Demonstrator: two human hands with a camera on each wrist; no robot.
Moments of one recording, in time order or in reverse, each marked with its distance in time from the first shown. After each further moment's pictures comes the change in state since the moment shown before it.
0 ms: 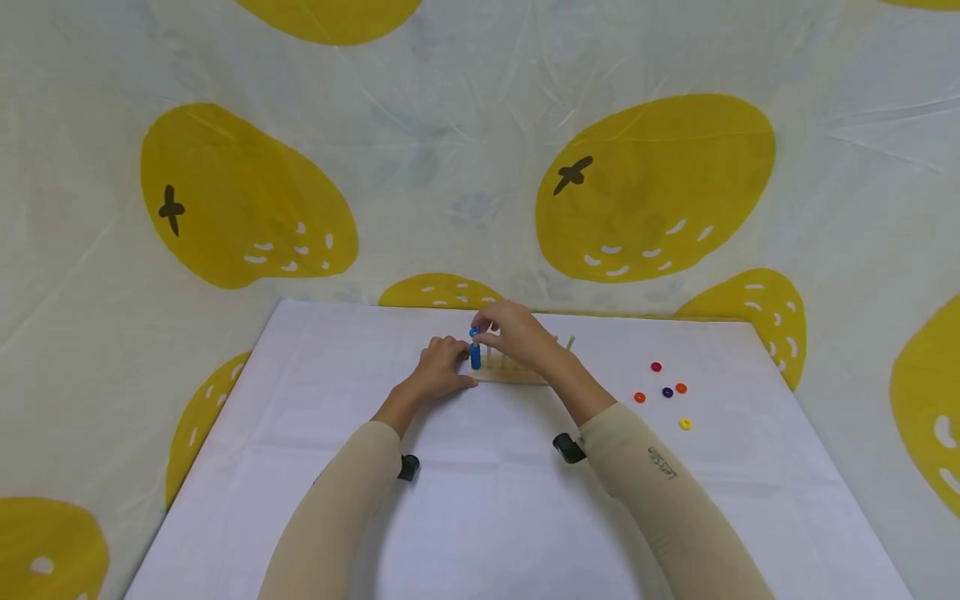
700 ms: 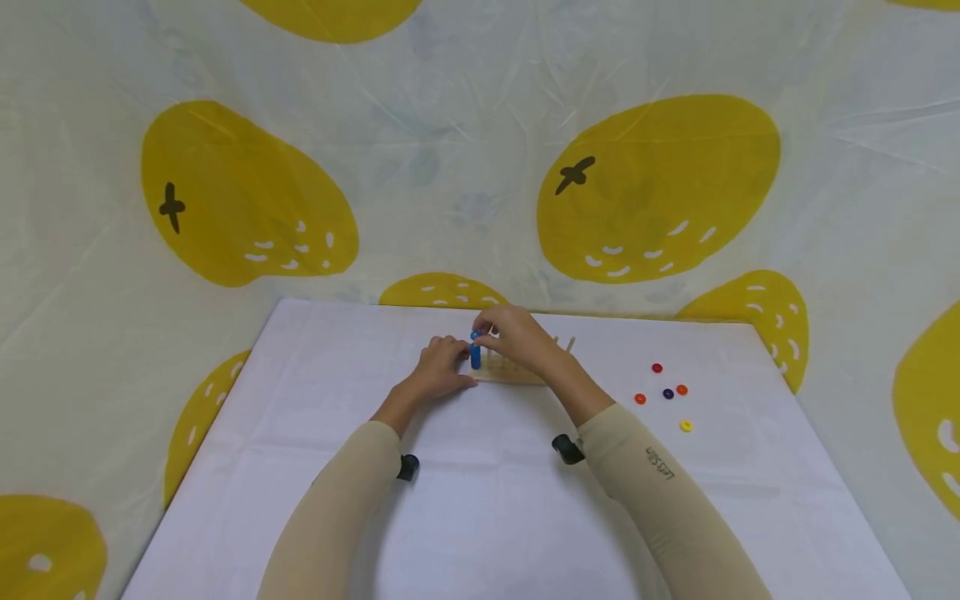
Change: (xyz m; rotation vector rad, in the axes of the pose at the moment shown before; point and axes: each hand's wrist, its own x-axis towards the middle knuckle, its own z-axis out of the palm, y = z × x) left_hand -0.002 0.002 -0.001 -0.014 -0.001 -0.021; right_hand 0.002 0.002 0.004 -0.037 -0.015 -0.007
